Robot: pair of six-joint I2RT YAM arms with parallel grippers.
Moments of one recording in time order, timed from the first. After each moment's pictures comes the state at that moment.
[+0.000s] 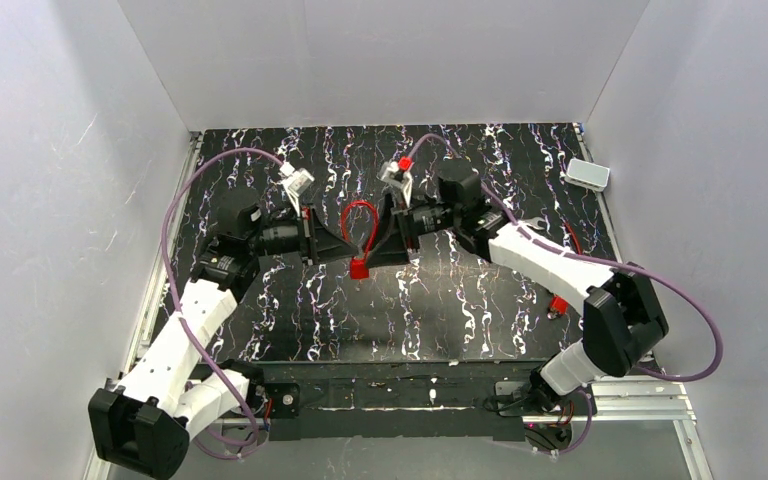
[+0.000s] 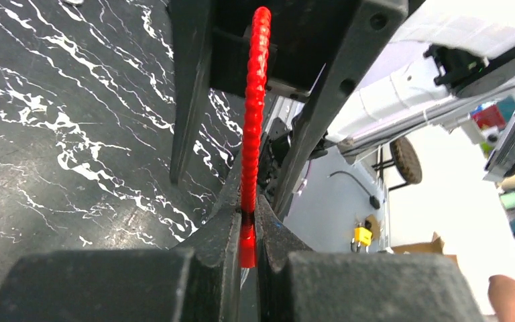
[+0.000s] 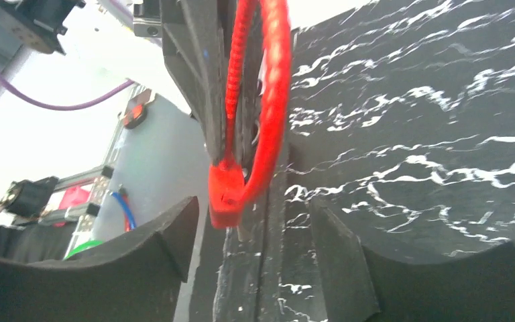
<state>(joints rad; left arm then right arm) -0.32 0.99 0.86 -0.15 1.00 -0.49 0.72 1.52 1.11 0.17 -1.12 0.35</state>
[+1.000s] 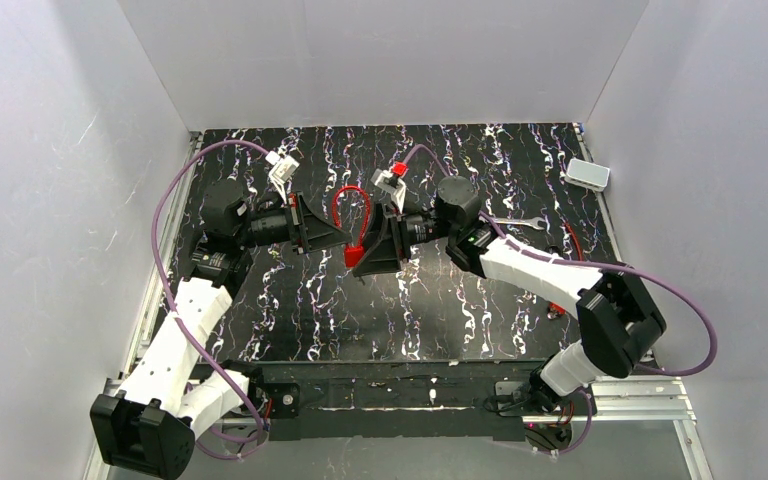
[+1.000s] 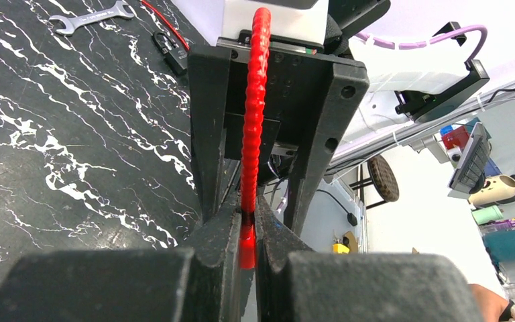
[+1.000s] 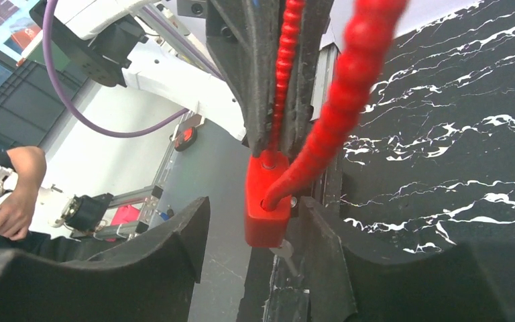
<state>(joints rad) -0.23 0.99 0.89 -0.05 1.08 -0.66 0.77 1.51 1.01 0.57 -1.10 0.69</state>
